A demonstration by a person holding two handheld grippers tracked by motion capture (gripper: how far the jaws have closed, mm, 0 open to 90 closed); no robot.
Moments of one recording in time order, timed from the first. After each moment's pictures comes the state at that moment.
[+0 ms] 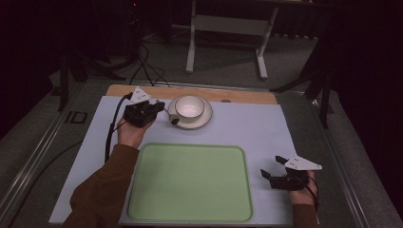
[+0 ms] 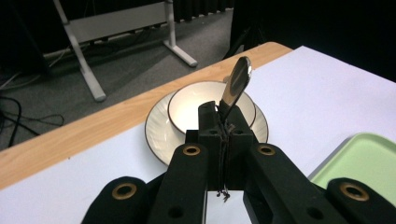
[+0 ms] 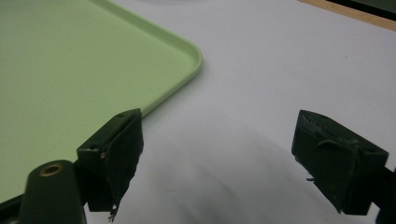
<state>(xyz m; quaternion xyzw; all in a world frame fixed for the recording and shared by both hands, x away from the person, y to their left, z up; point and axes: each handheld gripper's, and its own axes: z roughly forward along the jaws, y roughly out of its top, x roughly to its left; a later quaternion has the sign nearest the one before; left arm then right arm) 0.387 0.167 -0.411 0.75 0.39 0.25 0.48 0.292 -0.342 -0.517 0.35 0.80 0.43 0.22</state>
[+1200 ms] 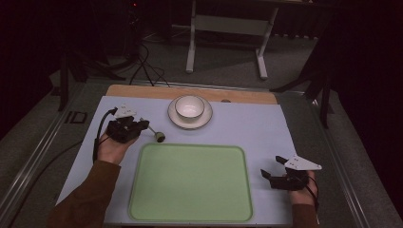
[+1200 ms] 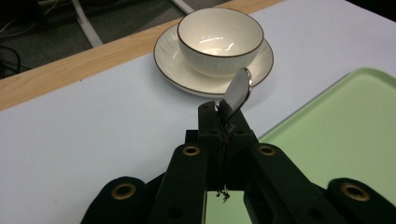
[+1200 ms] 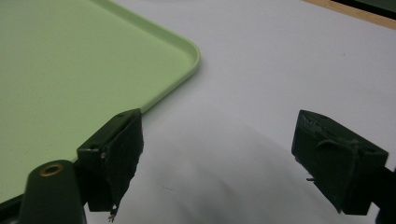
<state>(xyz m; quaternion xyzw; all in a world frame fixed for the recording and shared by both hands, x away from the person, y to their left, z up) 0.346 0.205 -0.426 0.78 0.42 0.20 0.41 0.292 -0.342 -0.517 0.35 0.80 0.42 0.22</state>
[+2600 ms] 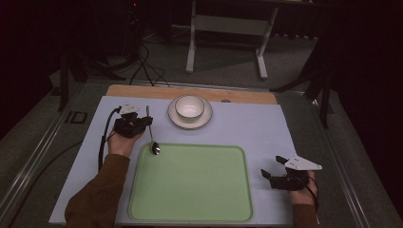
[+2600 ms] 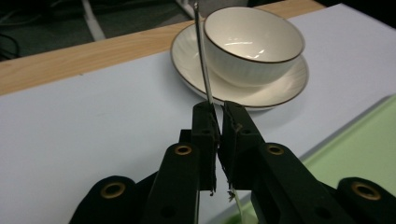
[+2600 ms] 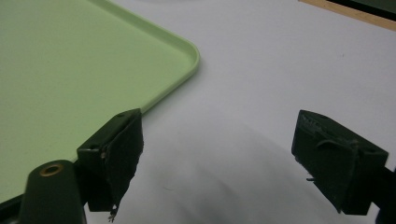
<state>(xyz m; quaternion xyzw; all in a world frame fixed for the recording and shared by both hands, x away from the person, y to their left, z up) 0.385 0.203 -0.464 0.75 0.45 0.19 0.45 0.292 -0.343 -0.517 0.35 0.80 0.42 0.23</state>
